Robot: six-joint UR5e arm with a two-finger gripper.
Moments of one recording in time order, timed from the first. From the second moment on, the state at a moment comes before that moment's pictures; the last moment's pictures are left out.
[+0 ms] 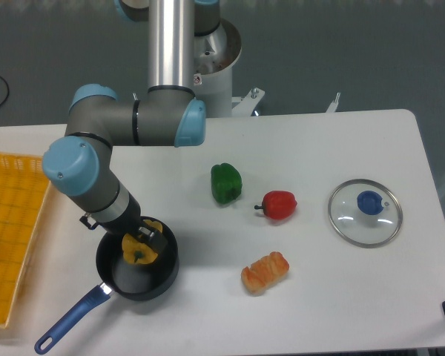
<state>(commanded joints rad) 2.01 -2.06 -1.50 -1.12 1.79 0.54</state>
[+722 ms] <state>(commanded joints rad) 1.99 -2.12 -1.50 -1.10 1.84 0.52</state>
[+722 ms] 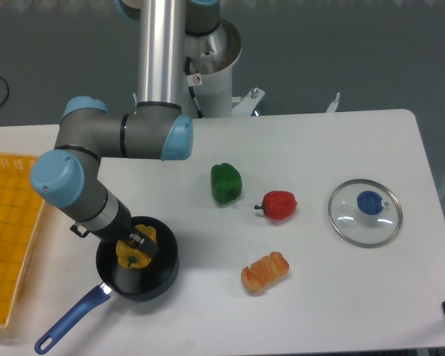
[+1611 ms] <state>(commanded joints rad) 1.99 -2.13 -1.50 -1.08 1.87 0.53</state>
